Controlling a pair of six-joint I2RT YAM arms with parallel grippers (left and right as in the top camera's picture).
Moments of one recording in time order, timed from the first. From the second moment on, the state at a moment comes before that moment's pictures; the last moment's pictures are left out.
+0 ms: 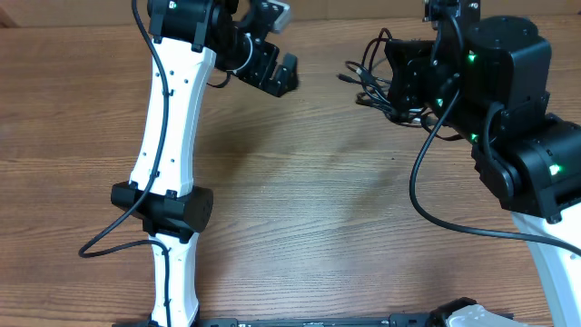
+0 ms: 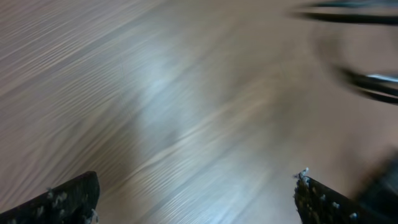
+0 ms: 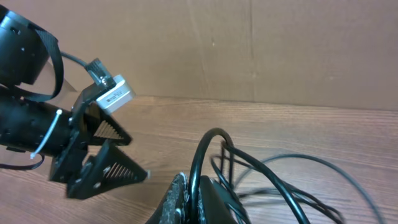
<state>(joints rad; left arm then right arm) -0.28 2.25 2.75 -1.69 0.46 0.24 0.38 1.36 1.81 -0.90 -0.03 0.26</state>
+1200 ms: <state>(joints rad) -0.35 2.25 2.75 -1.41 1.02 0.43 0.38 1.36 1.81 -0.94 -0.11 0.23</state>
